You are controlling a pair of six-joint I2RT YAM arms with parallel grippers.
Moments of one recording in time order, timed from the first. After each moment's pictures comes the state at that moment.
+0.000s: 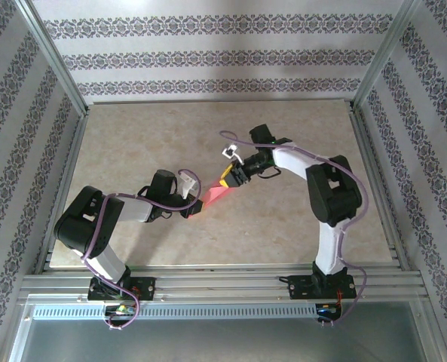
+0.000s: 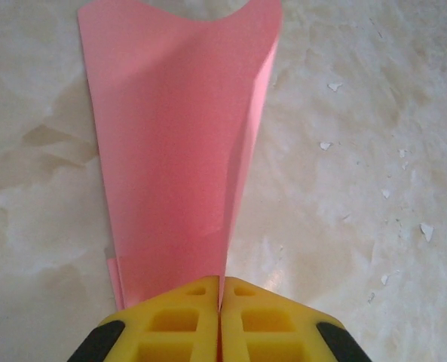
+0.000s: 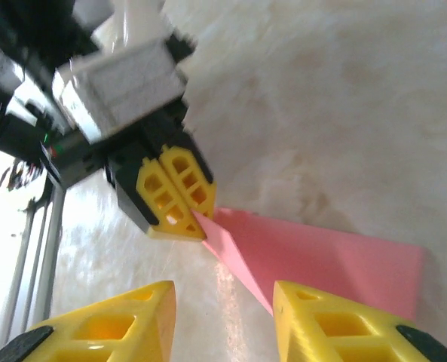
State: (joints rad) left arm -0.38 1.66 0.56 0.31 0.63 -0.08; right arm 0.37 1.94 1.32 -0.51 -1.01 -0.43
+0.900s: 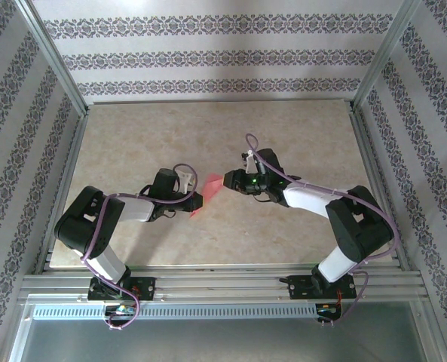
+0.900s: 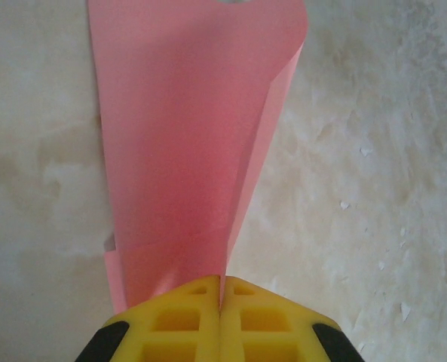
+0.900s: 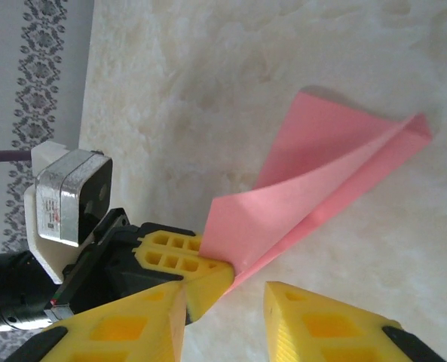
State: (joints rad) left arm -0.41 1.66 0.59 0.30 0.53 -0.44; right arm 0.54 1.61 0.80 0.16 -0.51 0.83
